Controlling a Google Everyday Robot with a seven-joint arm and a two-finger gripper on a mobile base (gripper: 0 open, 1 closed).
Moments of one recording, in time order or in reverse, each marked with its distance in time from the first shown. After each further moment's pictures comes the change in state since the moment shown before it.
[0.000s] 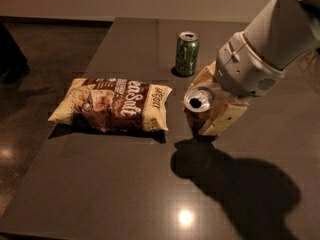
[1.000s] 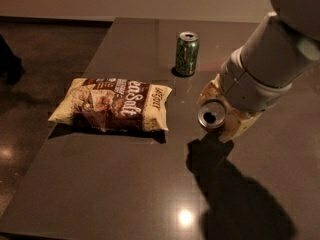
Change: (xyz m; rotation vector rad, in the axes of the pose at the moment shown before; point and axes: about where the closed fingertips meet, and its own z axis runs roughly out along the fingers) arm 0.038 0.009 0.002 0.046 0.299 -0.256
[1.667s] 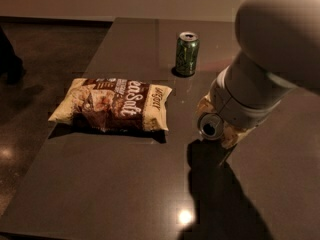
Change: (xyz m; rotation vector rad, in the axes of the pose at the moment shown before) arm 0.006 0.011 0.016 -0.008 0.178 -0.137
